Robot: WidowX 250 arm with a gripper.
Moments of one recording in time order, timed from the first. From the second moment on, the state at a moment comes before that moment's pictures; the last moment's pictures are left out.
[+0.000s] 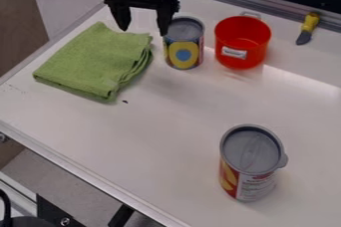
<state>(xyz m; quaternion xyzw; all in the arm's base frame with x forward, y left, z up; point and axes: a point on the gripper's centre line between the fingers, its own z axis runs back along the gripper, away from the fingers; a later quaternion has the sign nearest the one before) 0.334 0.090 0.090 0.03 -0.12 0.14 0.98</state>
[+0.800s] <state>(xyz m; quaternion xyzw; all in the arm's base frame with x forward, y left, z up) 0.312 0.147 0.063 0.07 -0.12 0.16 0.98</state>
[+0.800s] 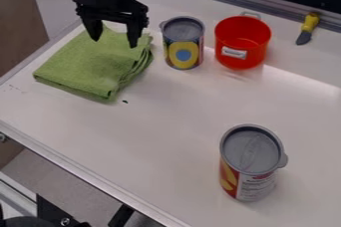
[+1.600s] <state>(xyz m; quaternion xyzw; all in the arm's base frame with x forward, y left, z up) 0.321 0.196 0.018 0.06 -0.11 0.24 0.96</state>
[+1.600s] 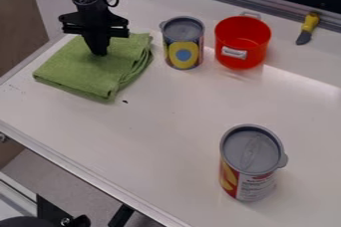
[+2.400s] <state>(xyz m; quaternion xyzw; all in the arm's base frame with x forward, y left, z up) 0.278 0.164 0.002 0.04 -0.08 0.29 0.95</state>
